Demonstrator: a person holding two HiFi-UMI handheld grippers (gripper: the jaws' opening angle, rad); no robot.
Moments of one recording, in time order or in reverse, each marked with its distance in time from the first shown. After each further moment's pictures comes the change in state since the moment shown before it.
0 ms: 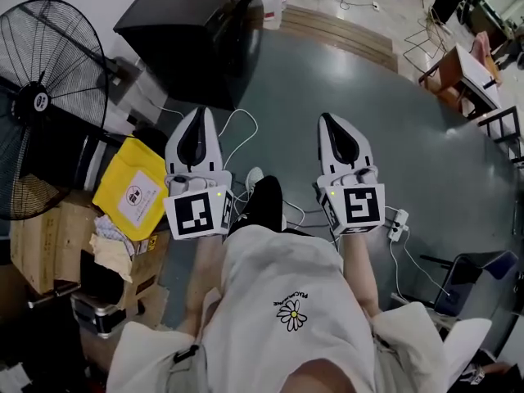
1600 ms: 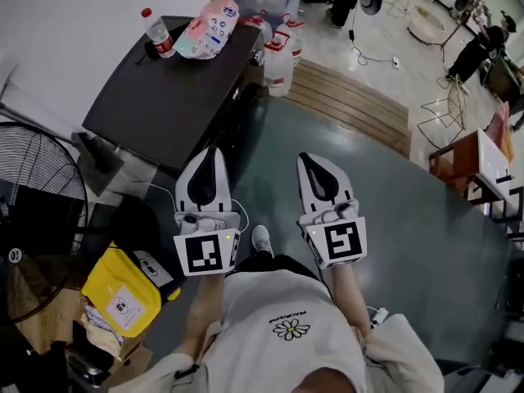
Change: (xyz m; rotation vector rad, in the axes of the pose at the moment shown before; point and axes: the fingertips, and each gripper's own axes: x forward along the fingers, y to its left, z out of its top) left arm 0.447 0.060 -0.098 0.000 -0.050 0.074; right arm 0.443 -0.177 -0.047 -0.030 -0.003 0.204
